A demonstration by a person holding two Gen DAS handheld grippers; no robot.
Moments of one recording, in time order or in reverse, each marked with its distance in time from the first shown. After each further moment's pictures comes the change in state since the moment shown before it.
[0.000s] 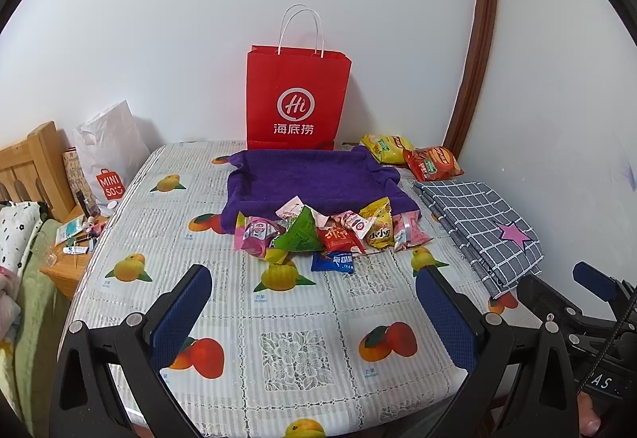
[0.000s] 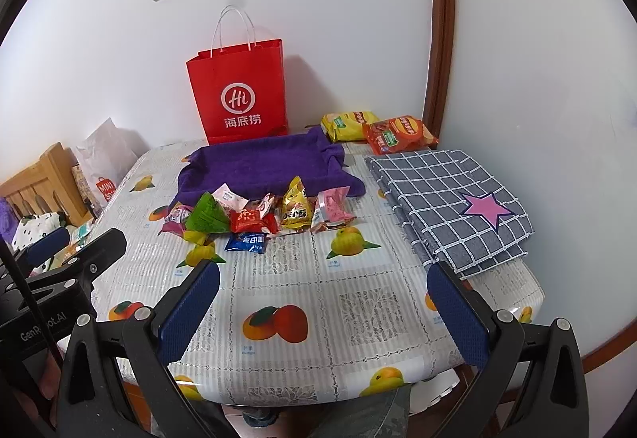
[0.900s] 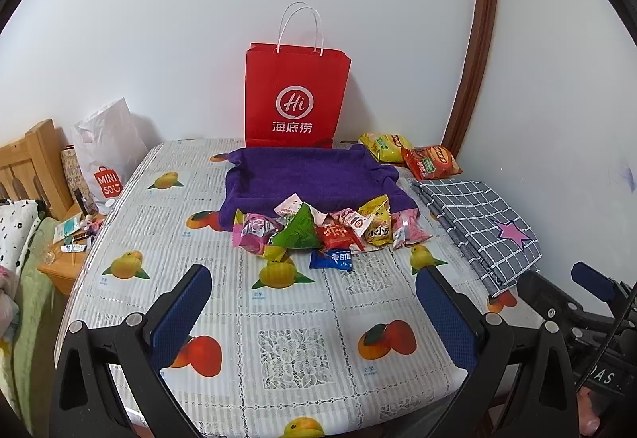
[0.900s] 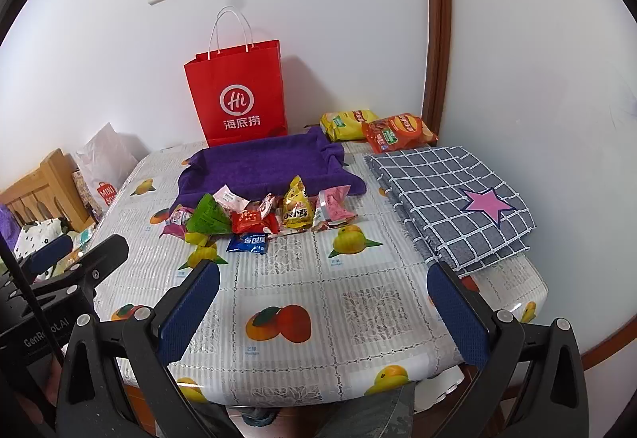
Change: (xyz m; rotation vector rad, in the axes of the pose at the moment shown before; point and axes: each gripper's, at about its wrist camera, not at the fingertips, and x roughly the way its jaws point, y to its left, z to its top) left arm 0.002 0.002 -0.004 -0.003 0.005 -0.010; right arm 0.000 -0.001 -0.002 0.025 -0.004 0.004
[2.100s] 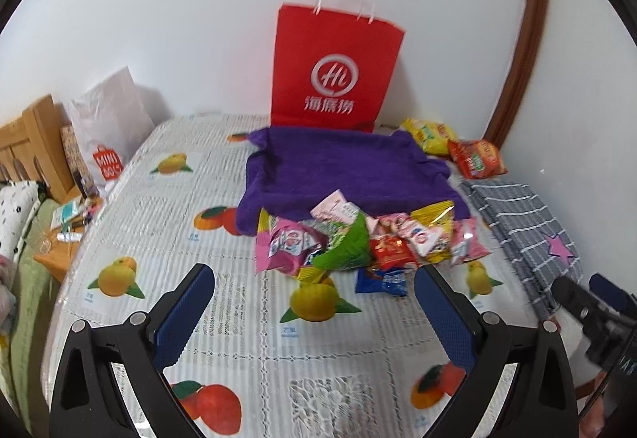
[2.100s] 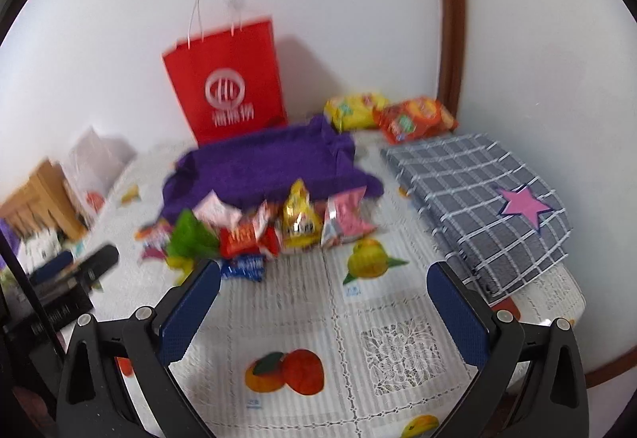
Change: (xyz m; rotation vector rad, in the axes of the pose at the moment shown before) left arm 0.103 0.046 0.025 -0.062 0.103 0.069; right arm 0.104 0.008 0.027 0.012 0.110 0.022
